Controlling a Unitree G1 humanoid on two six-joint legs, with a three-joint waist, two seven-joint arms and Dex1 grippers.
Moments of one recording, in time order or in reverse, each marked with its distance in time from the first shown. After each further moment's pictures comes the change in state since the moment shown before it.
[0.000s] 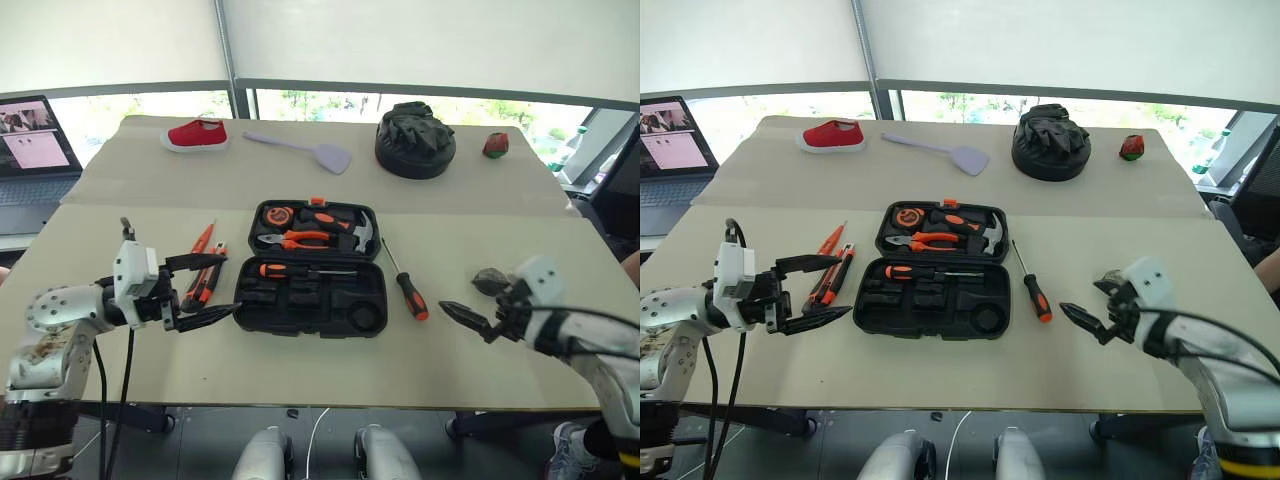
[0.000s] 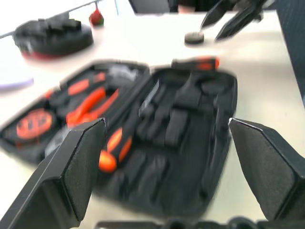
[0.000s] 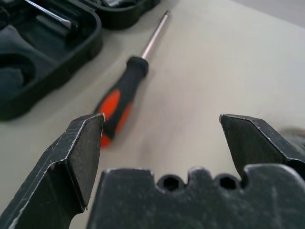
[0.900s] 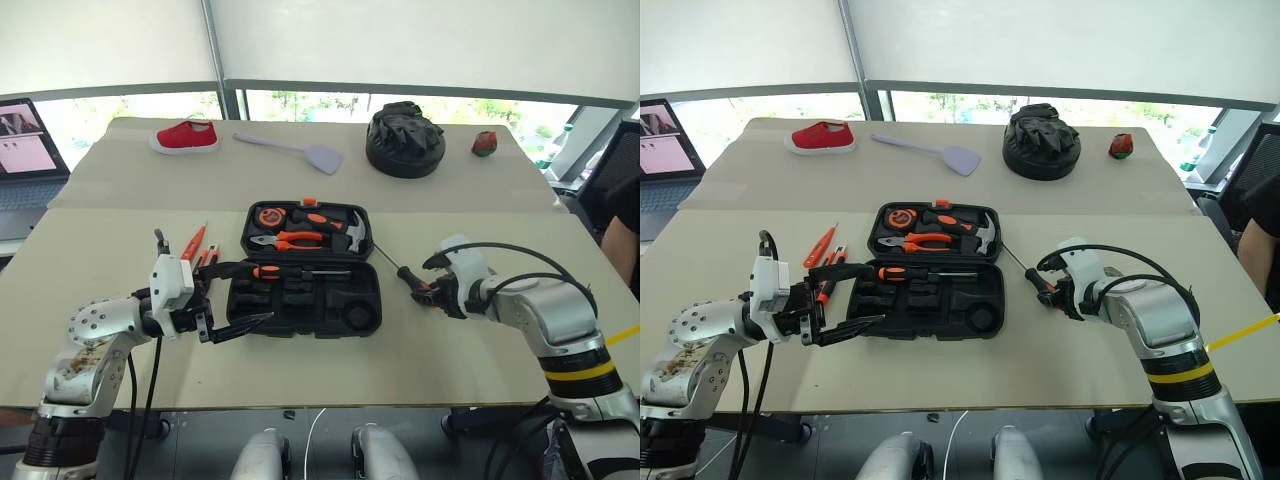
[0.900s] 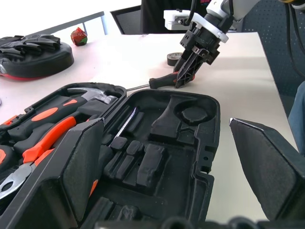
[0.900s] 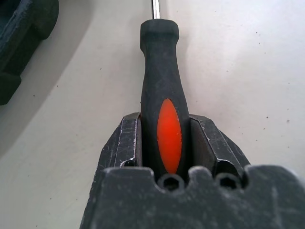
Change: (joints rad) left arm 0.073 -0.032 -0.046 -0.095 -0.017 0.020 0.100; right arm -0.336 0.123 0.240 0.190 -0.129 0.355 -0.197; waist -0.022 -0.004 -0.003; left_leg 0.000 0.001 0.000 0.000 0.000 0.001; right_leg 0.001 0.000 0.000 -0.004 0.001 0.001
